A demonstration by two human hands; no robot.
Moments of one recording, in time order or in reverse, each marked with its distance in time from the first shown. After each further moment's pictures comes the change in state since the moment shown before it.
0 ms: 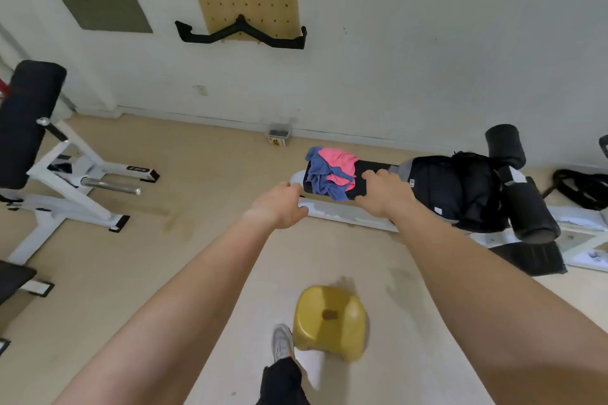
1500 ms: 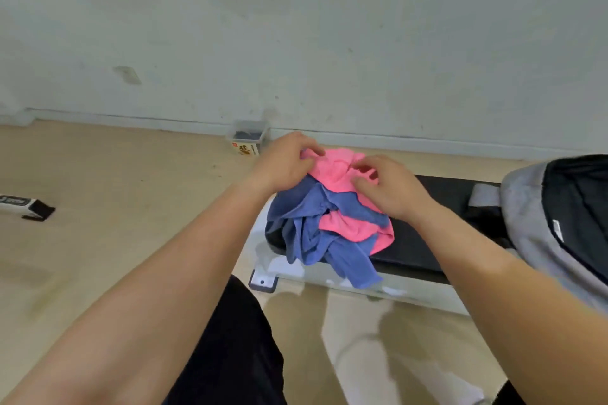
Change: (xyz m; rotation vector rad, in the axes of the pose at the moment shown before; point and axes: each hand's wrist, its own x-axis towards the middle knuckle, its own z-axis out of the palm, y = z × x) left_hand 0.667 -0.094 0.230 -0.242 0.402 0.371; right_hand 0.576 0.118 0.340 0.434 0.315 -0.288
